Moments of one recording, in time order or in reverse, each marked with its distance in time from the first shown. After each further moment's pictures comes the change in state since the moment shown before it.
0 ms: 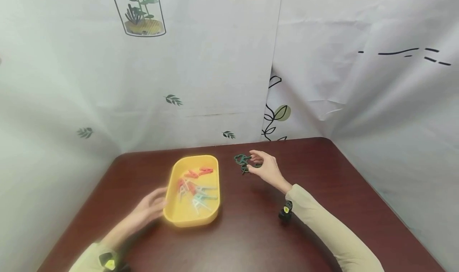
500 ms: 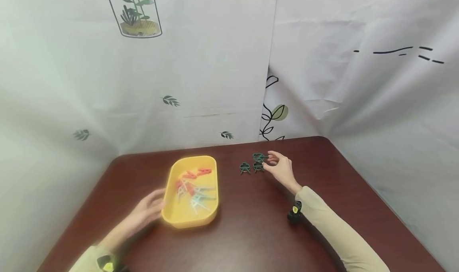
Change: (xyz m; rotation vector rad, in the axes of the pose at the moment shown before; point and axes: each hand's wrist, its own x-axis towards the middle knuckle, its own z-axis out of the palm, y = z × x) left_hand -0.001 0.002 0.001 -0.007 0.008 -0.018; right_hand -0.016 0.029 -0.032 -0.137 0.153 0.190
